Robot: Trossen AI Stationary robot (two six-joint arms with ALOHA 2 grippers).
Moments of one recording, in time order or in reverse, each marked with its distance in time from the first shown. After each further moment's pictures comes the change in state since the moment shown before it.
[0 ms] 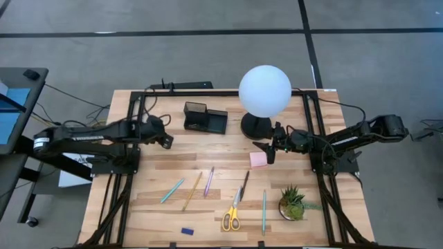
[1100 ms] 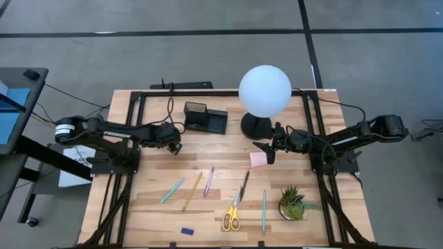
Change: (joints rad) left arm 0.001 0.430 -0.038 0.235 -0.061 0.108; right arm 0.000 0.000 0.000 -0.007 0.000 -0.001
